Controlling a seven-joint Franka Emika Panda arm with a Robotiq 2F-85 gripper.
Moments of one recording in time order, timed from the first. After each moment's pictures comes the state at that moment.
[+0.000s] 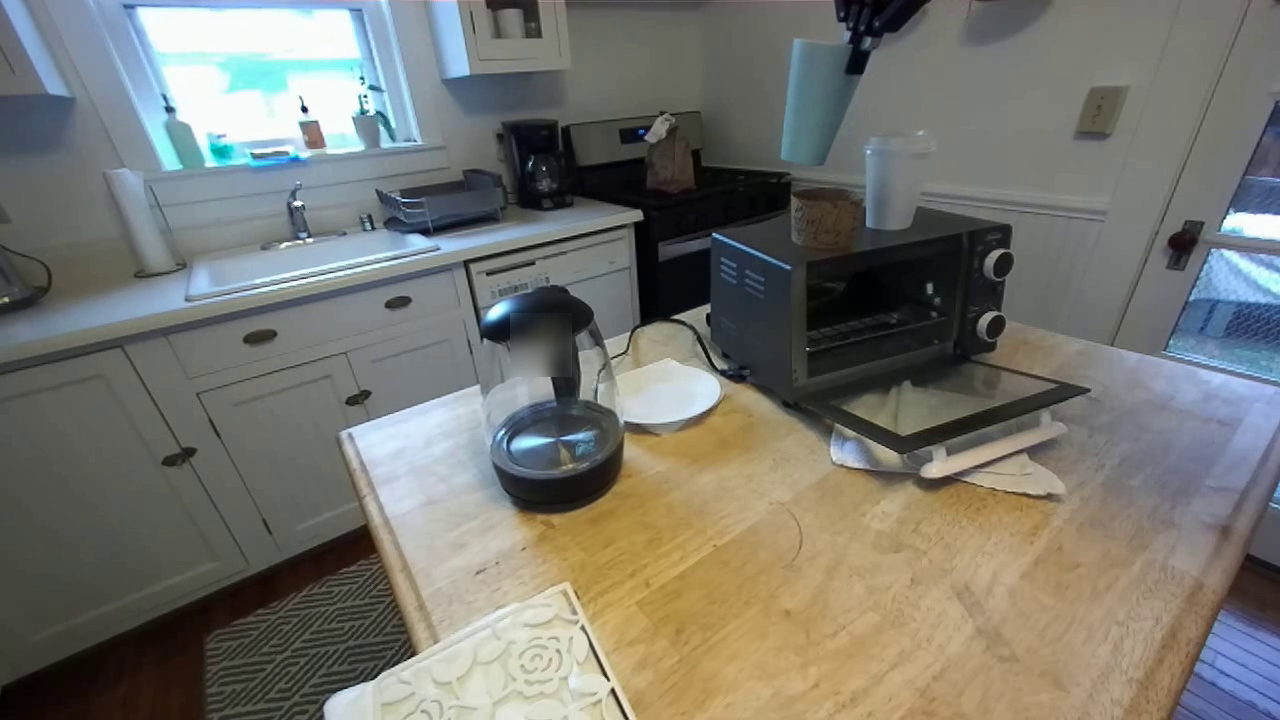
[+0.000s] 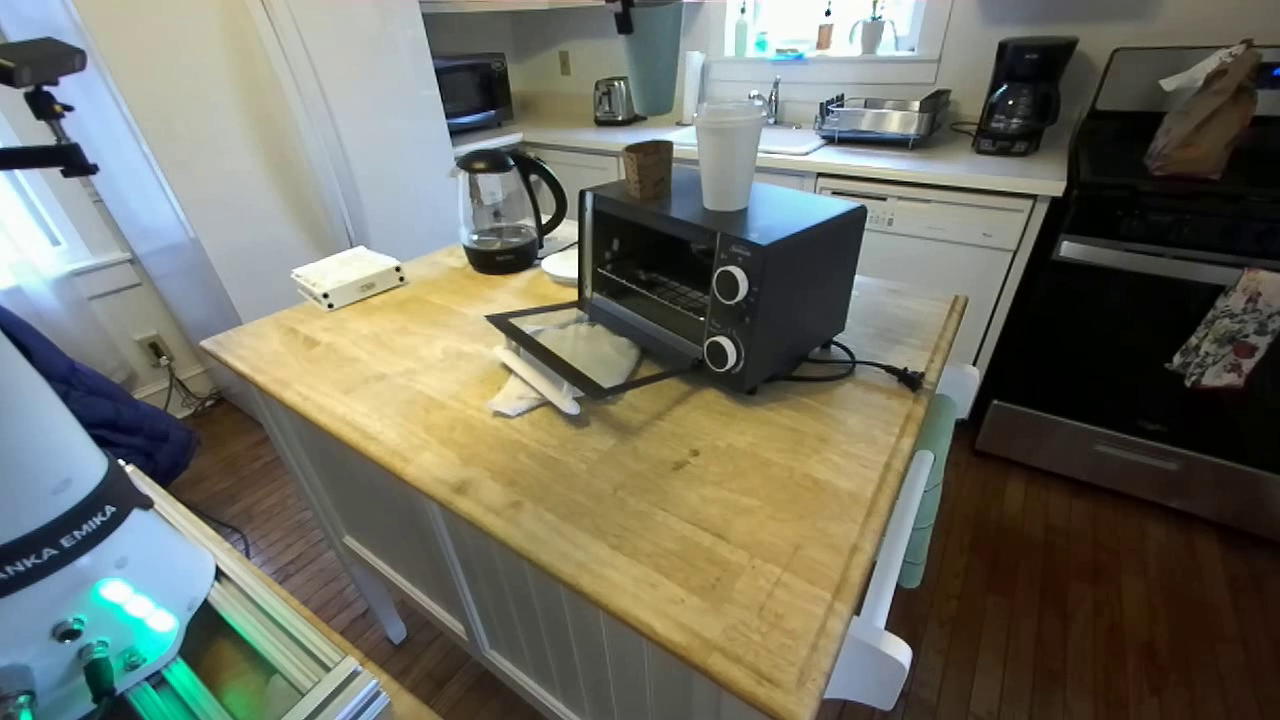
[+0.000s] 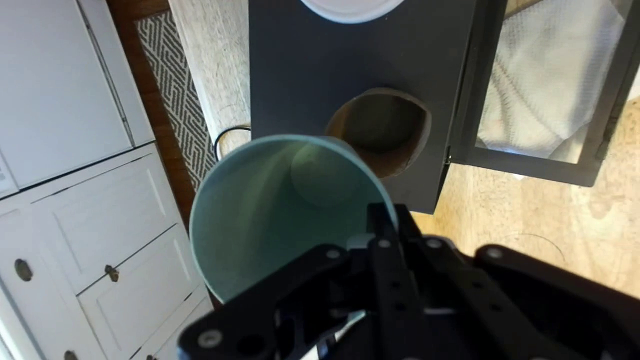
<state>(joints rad) -0.11 0.15 -0.11 -1.56 0.03 1.99 -1.52</state>
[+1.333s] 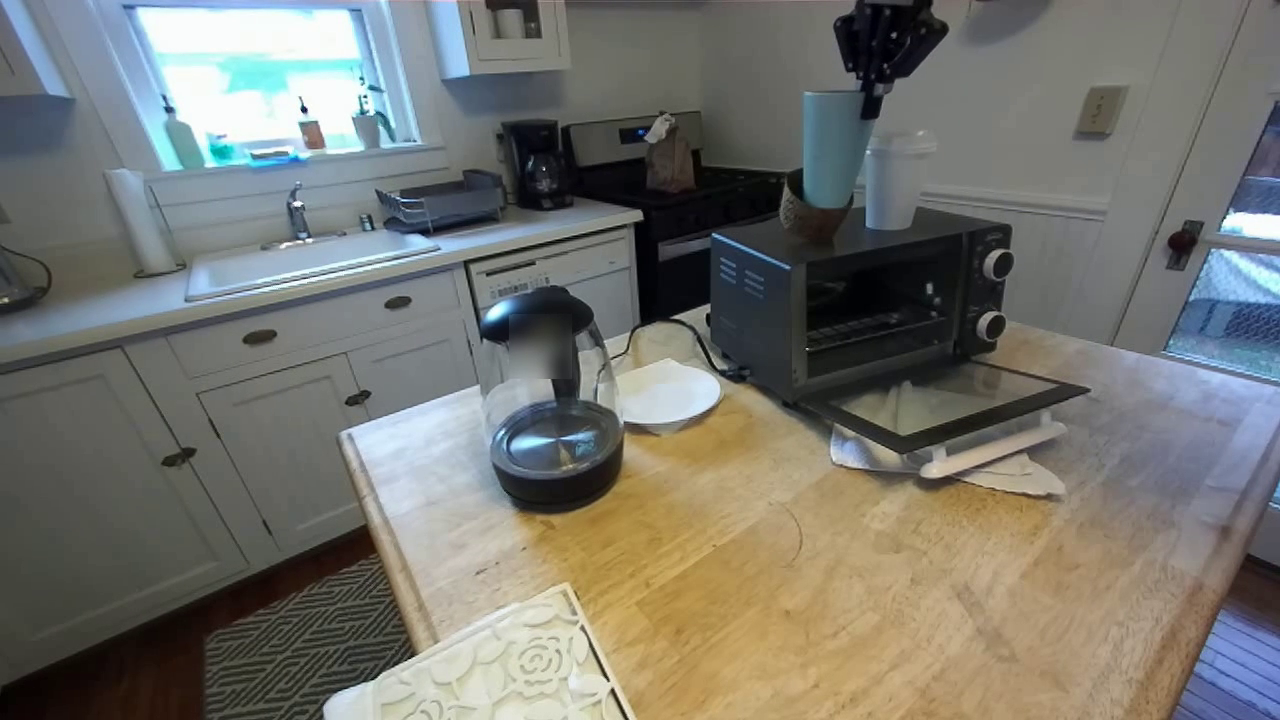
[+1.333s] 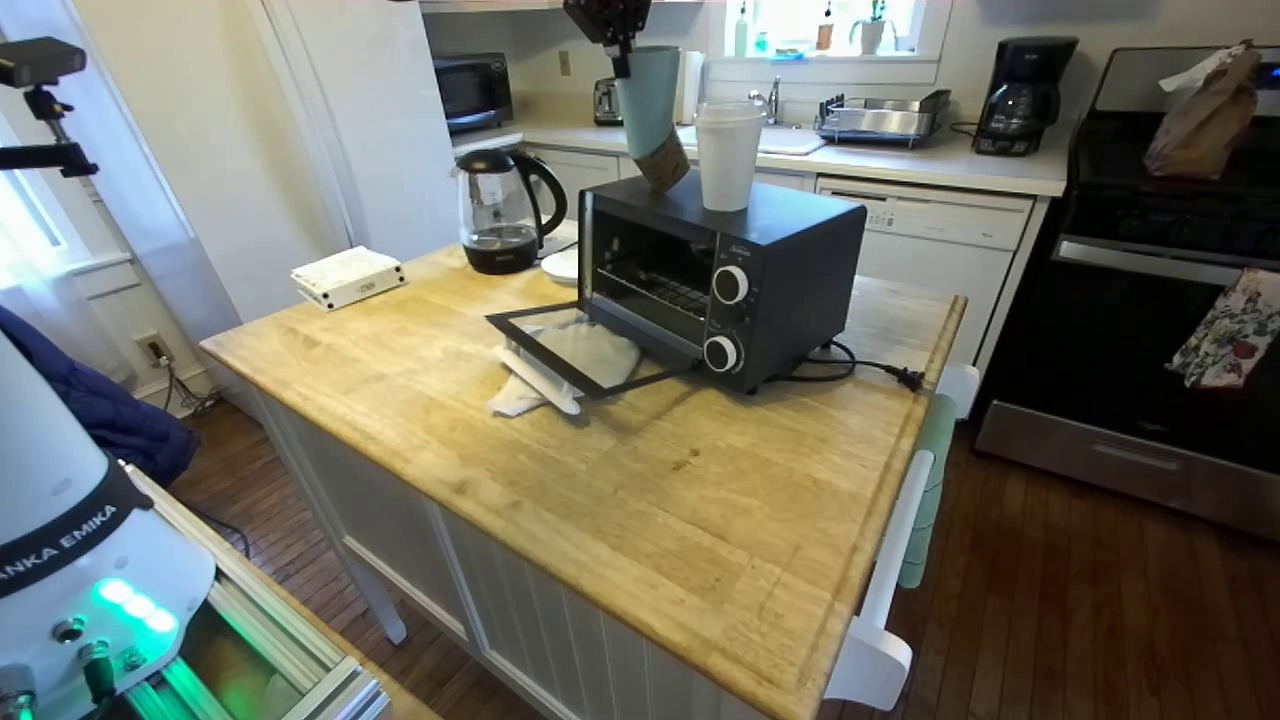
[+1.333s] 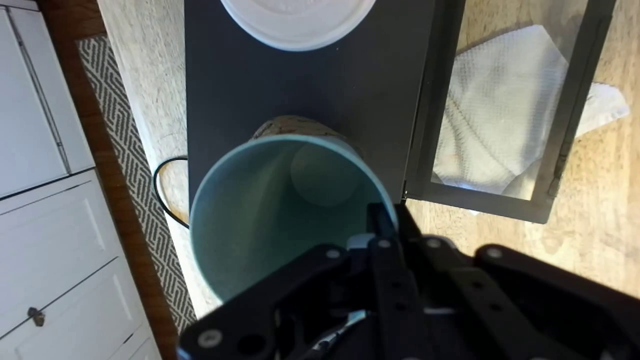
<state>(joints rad) -0.12 0.18 -0.10 -1.60 -0.05 1.95 -1.53</state>
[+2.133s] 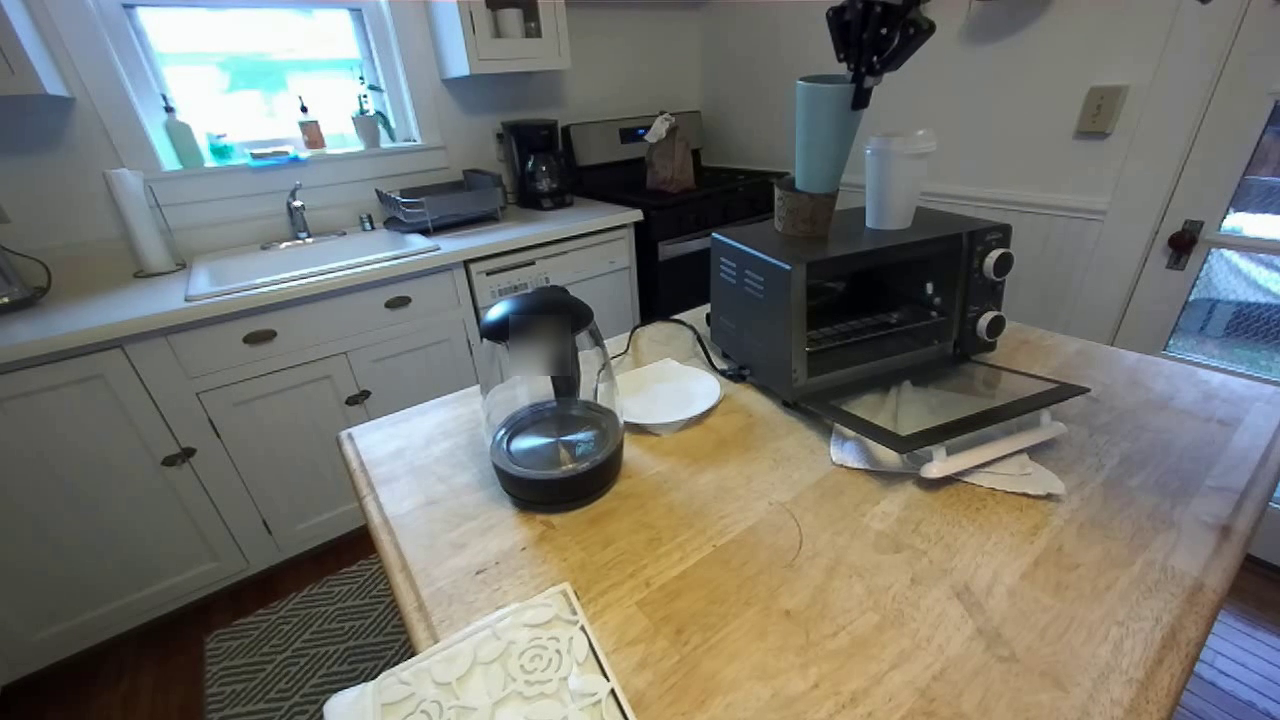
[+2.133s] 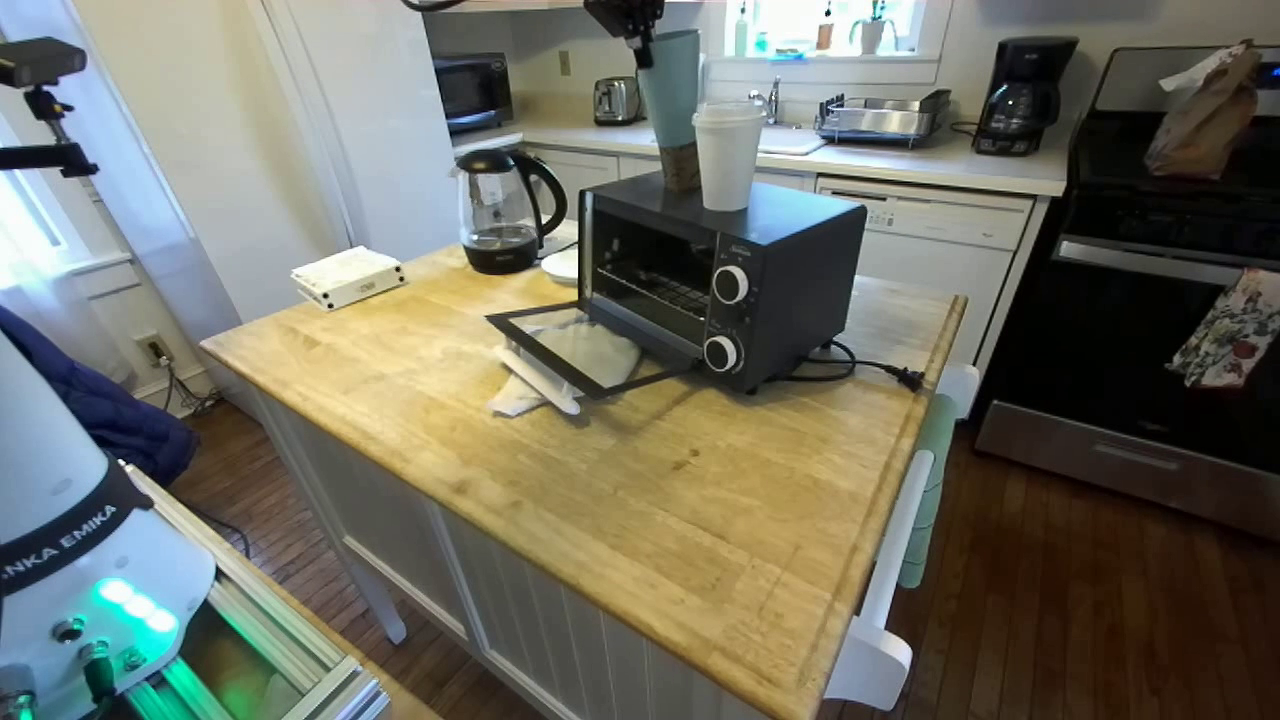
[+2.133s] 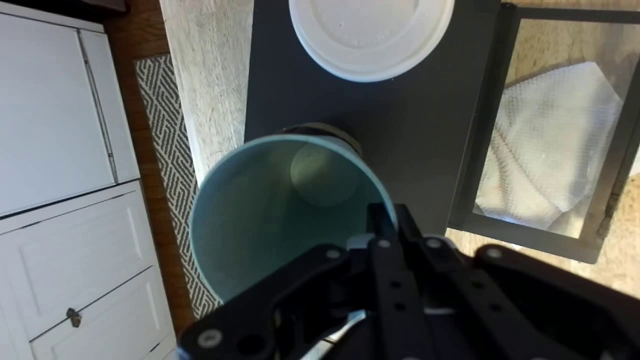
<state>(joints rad) -0.12 0.19 -0.10 -1.59 -0.12 2.05 -1.53</state>
